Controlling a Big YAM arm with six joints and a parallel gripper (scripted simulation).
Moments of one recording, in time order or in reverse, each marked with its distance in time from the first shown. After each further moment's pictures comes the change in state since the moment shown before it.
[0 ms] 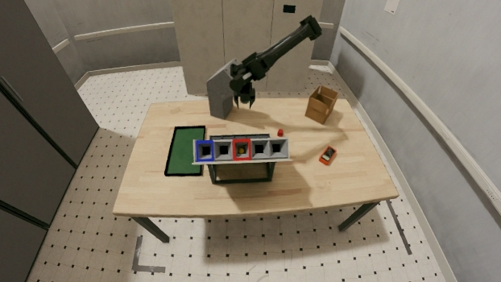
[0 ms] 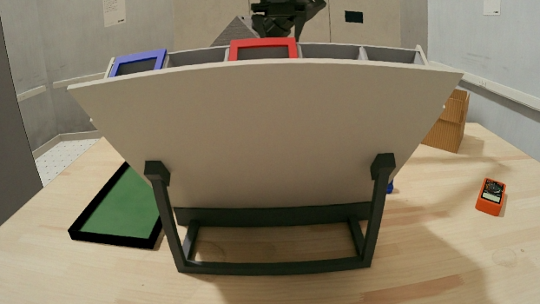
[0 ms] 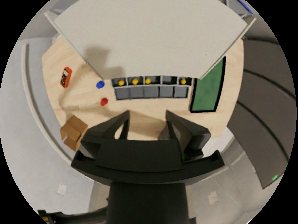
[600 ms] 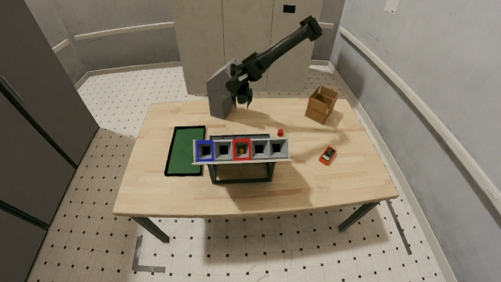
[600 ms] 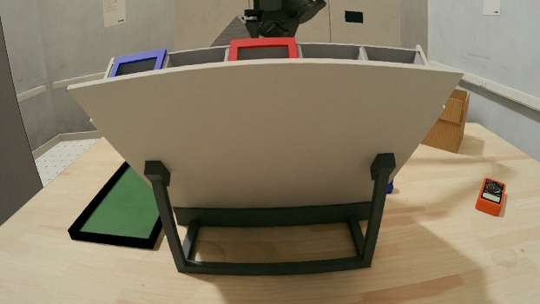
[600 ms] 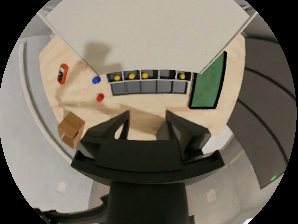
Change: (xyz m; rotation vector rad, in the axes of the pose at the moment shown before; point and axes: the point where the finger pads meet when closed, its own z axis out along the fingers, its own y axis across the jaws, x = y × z) arm 0.015 -0.013 0.008 0.001 0.040 -0.006
